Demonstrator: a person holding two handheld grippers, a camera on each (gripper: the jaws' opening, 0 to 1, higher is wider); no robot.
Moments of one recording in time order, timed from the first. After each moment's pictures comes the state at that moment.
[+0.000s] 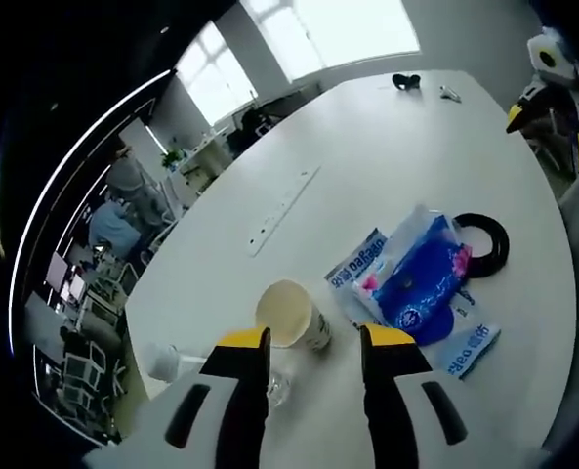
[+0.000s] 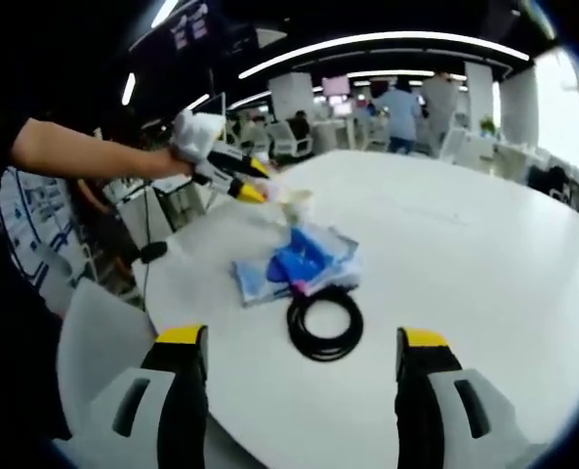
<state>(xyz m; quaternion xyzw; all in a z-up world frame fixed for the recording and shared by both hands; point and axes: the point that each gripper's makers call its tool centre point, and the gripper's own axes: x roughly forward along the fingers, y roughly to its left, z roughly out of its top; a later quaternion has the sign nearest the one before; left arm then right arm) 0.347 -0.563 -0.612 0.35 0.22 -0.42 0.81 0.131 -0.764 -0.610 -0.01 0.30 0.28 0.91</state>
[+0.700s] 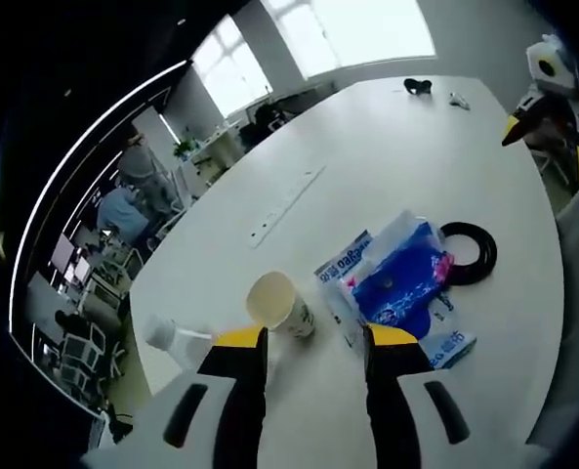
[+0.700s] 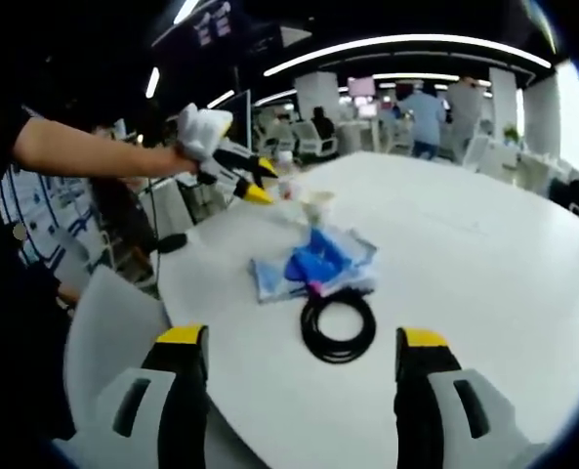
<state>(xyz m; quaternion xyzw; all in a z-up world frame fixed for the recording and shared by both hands) 0.315 -0.558 -0.605 0.34 0.24 -0.39 0.82 0.125 -0.756 -0.606 -0.02 0.29 0.34 0.89</state>
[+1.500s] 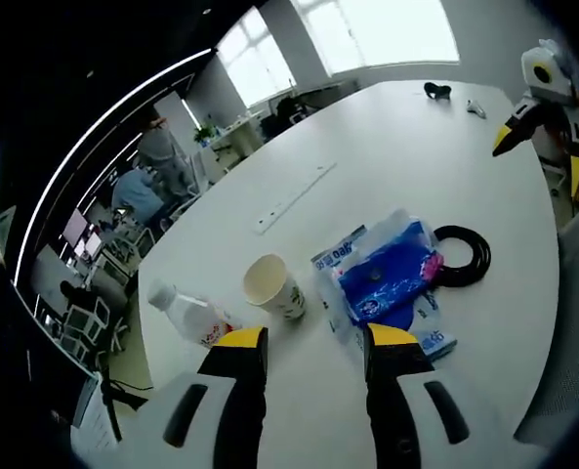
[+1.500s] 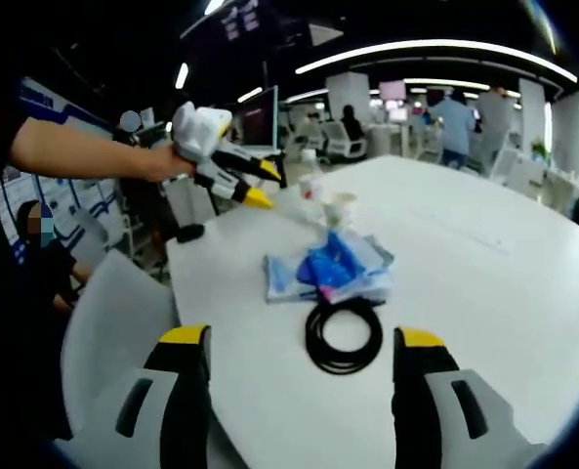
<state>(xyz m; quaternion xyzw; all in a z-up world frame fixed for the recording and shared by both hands) 0.288 -0.545 -0.607 0.31 0.25 -0.35 0.85 0.135 -0.752 -0.611 -0.04 0.28 0.40 0.87</state>
